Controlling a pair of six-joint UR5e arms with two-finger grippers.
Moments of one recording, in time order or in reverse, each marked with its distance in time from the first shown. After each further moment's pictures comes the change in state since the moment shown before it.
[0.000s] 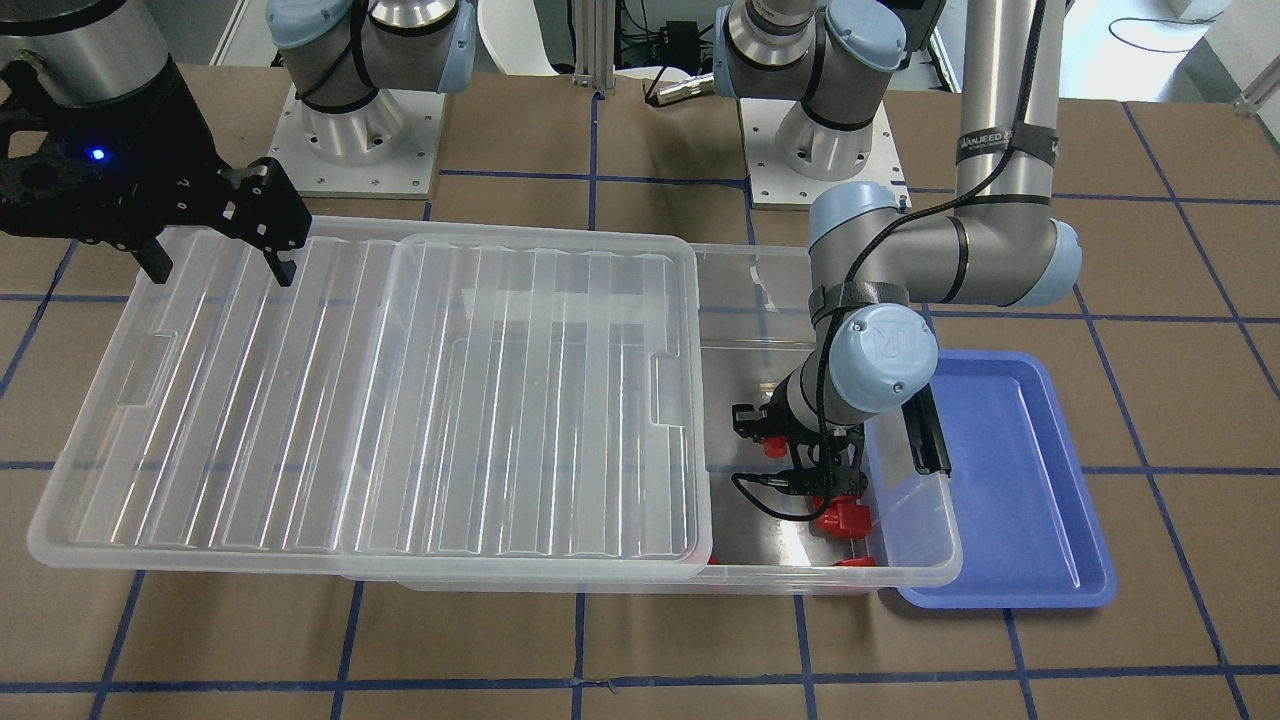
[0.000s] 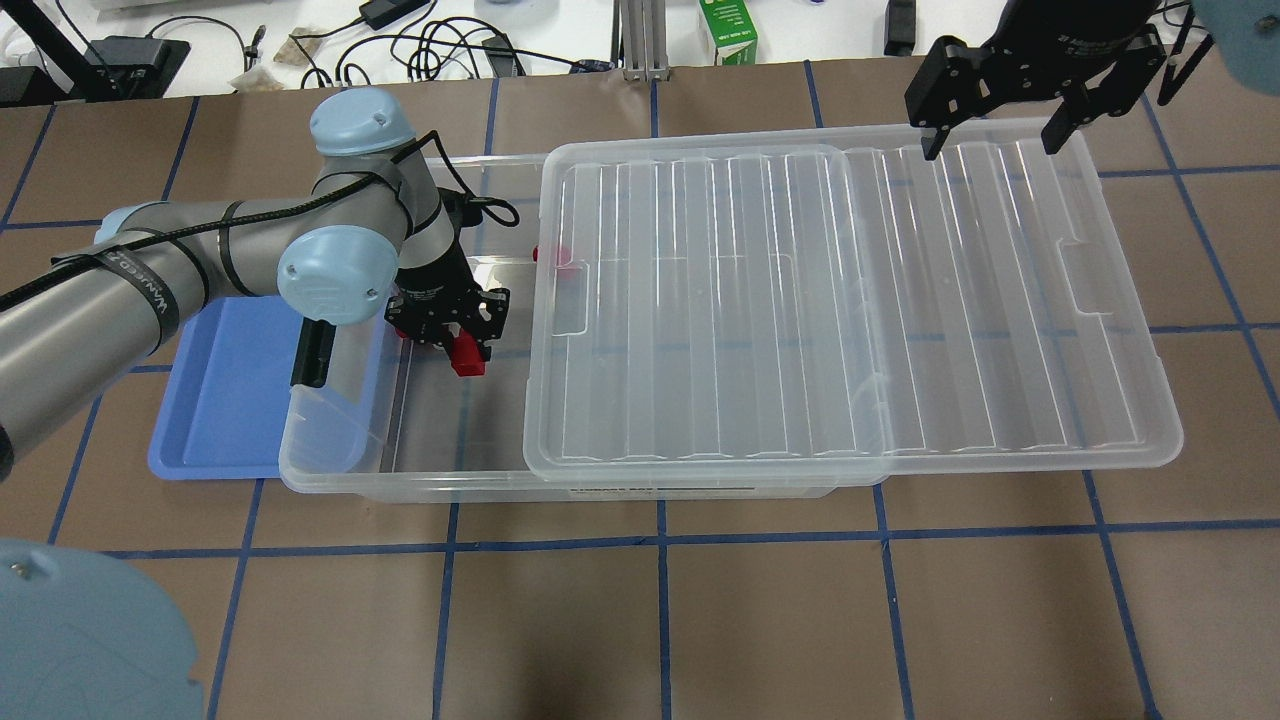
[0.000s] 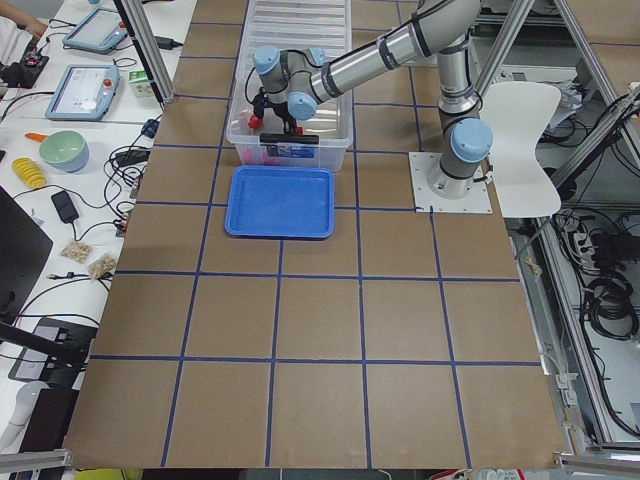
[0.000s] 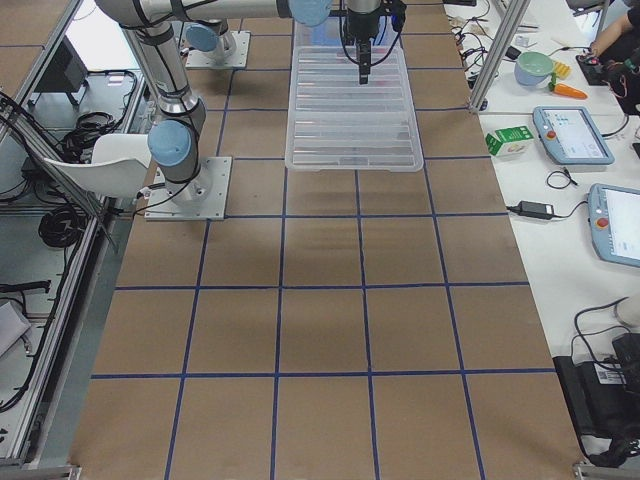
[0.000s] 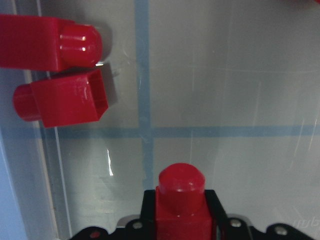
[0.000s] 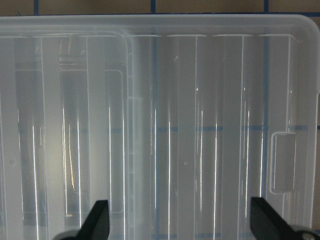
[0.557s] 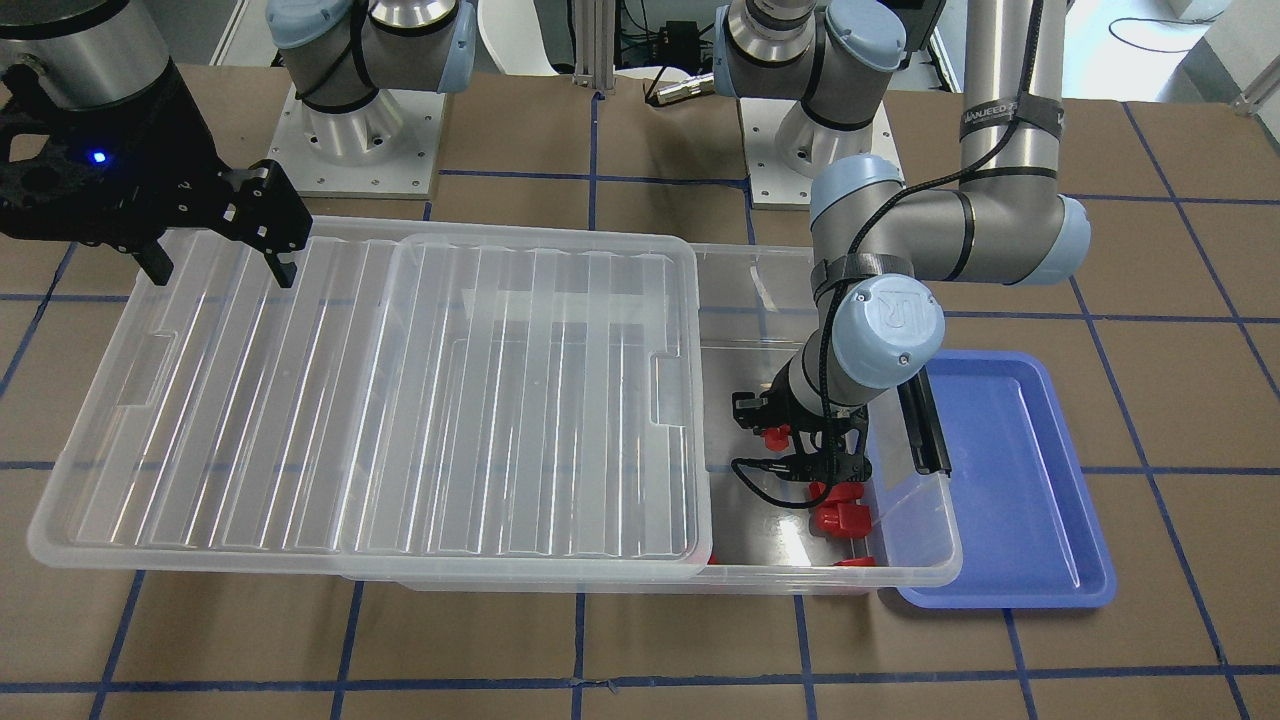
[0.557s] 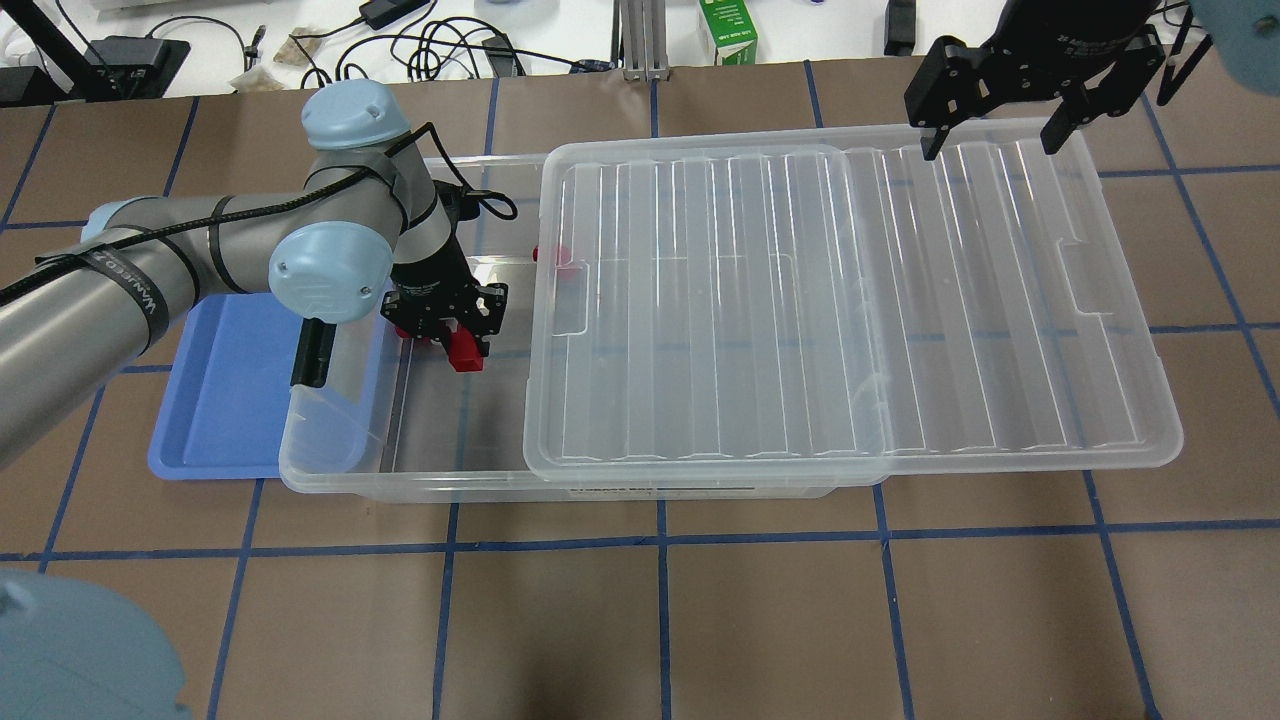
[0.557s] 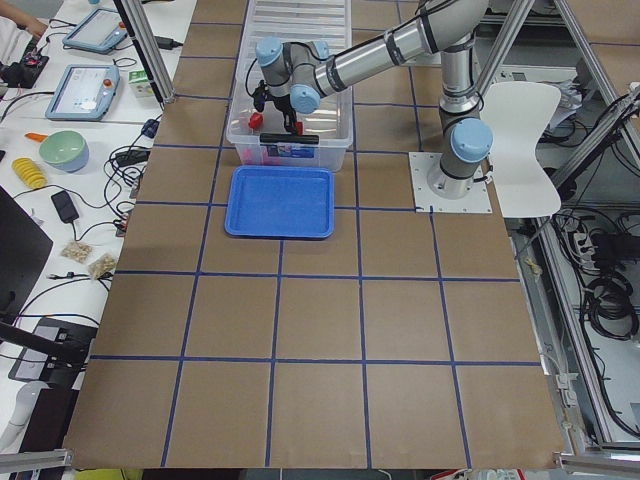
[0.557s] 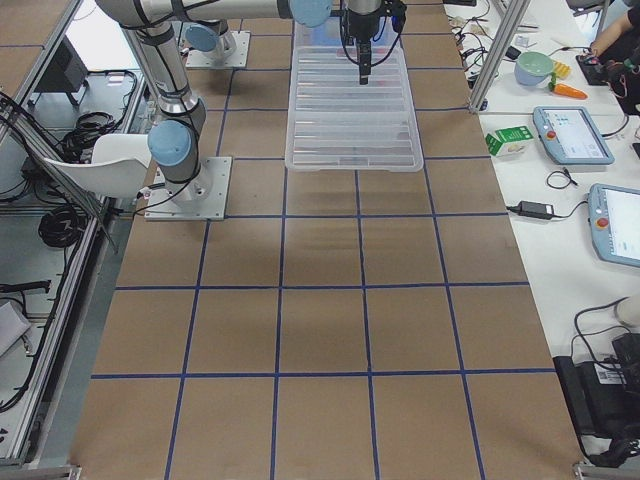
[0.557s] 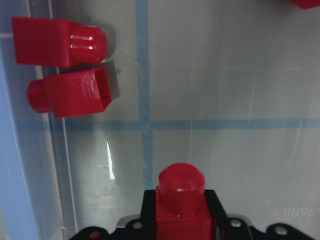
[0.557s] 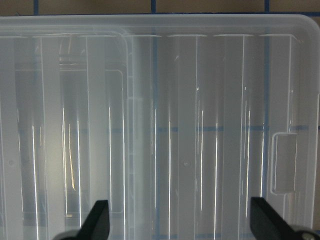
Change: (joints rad) left arm -0.007 0.042 -0.001 -0.007 -0.002 0.001; right arm 0.000 0.003 0.000 -0.001 0.000 0.000
